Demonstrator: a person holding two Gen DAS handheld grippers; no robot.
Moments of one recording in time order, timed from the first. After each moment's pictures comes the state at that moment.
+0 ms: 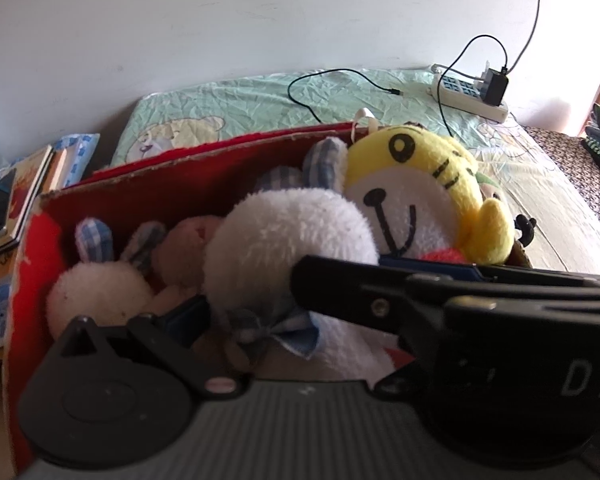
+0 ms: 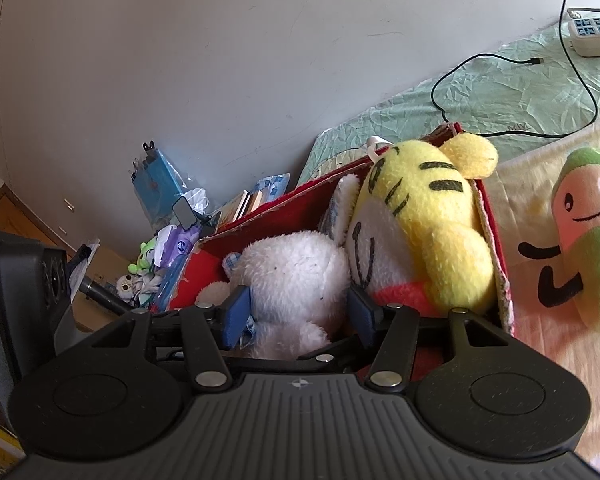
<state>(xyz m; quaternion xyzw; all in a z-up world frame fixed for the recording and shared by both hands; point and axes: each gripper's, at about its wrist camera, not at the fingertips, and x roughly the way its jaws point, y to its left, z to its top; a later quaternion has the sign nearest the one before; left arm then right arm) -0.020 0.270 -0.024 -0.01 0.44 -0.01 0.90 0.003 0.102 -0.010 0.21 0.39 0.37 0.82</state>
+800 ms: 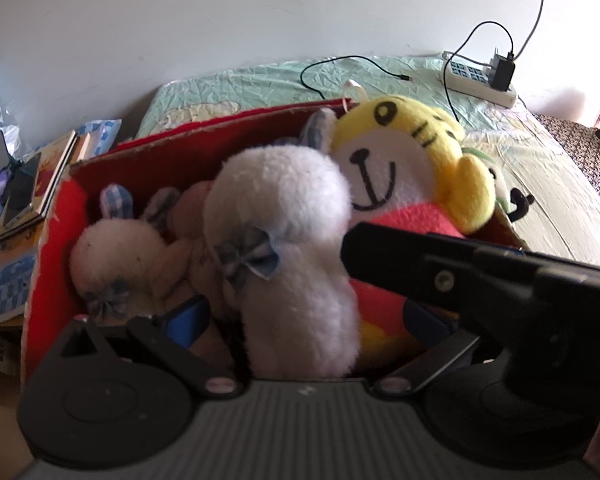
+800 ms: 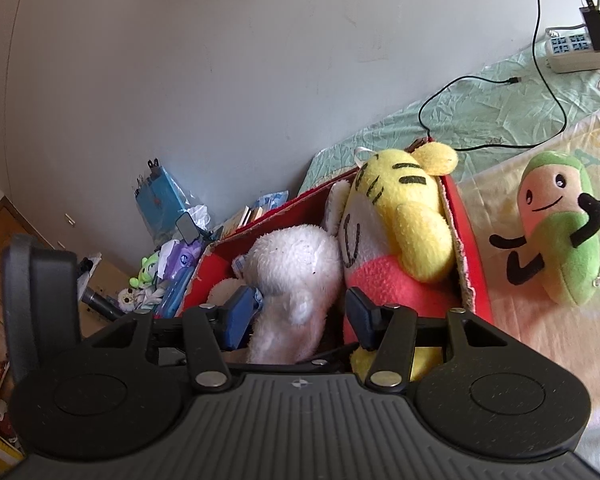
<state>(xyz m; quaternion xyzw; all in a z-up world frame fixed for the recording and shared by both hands) -0.050 0.255 -0.020 0.00 0.45 0.02 0.89 -0.028 0.075 0.000 0.23 0.36 0.36 0.83</state>
